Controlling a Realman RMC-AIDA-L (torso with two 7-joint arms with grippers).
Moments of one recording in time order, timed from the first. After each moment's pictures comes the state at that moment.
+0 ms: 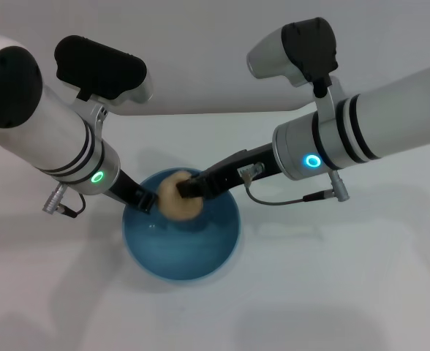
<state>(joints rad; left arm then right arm) -0.68 -2.07 1.68 1.19 -0.40 -1.24 0.07 0.73 2.08 1.53 0.99 -1.99 1.05 -0.61</state>
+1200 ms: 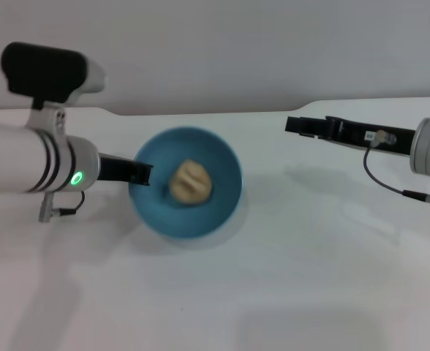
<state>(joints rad) -0.45 -2.06 1.66 1.24 -0.56 -0.86 0.16 0.41 2.07 1.88 0.96 -1.69 0.99 -0.80</state>
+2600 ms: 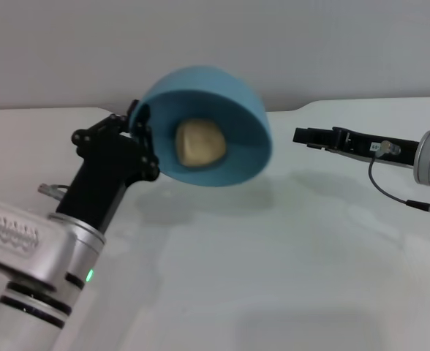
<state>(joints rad) -0.12 -2.07 2.39 0.88 -0.66 0.99 0.34 0.43 2.07 1.92 0.86 -1.69 0.99 -0.83</state>
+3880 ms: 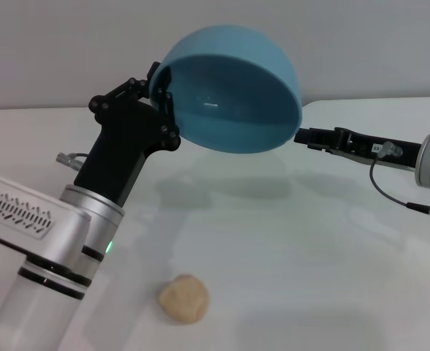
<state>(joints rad) -0.30 -2.08 2.51 0.74 -0.81 1.19 0.33 0.42 2.07 1.93 0.85 -1.66 1.00 -0.83</state>
